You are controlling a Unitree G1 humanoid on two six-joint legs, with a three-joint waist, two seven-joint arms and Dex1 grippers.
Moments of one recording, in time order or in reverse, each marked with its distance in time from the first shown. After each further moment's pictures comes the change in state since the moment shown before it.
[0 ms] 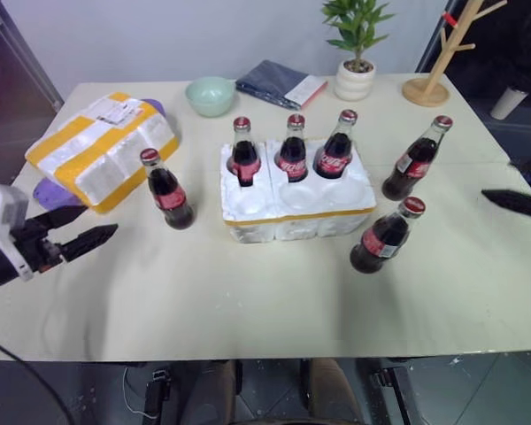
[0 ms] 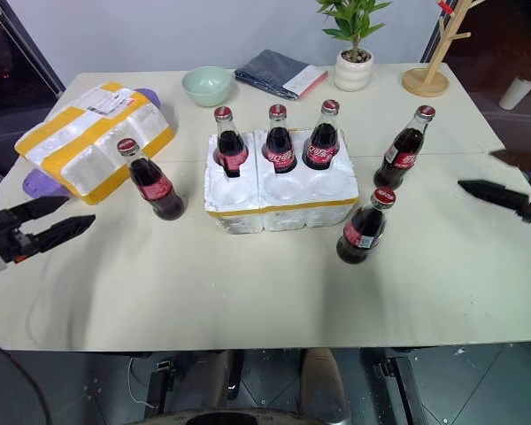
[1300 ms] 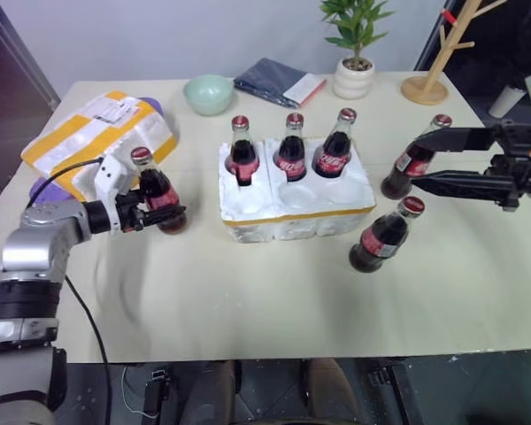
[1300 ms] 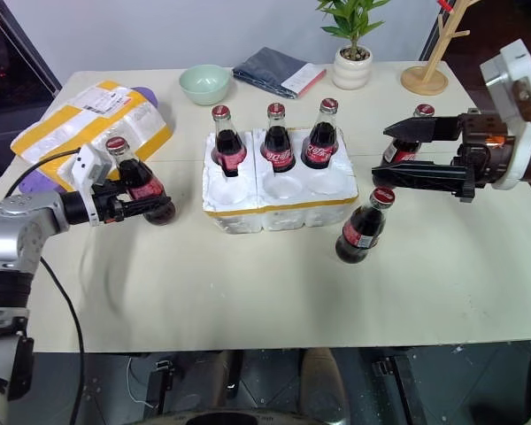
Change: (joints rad) left arm -0.500 -0.075 -0.462 0.370 0.196 -0.074 -0.187; right arm -0.212 0.079 0.179 -0.375 0.288 0.340 -0.026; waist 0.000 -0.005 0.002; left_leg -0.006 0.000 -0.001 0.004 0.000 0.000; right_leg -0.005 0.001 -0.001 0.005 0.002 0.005
